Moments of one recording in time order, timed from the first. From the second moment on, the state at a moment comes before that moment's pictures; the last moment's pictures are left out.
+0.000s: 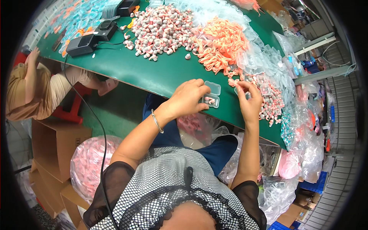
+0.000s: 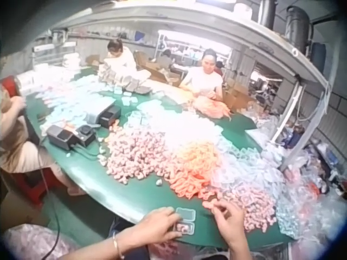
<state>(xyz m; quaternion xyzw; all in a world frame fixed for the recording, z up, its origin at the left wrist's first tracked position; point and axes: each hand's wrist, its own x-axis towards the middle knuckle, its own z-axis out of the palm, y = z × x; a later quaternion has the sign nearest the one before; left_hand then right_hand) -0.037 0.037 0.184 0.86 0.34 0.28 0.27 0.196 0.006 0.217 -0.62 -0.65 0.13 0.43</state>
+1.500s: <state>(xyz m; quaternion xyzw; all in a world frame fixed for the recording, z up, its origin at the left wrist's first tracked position) -0.029 0.036 0.173 0.87 0.27 0.34 0.22 0.161 -0.023 0.183 -0.50 -0.75 0.15 0.40</state>
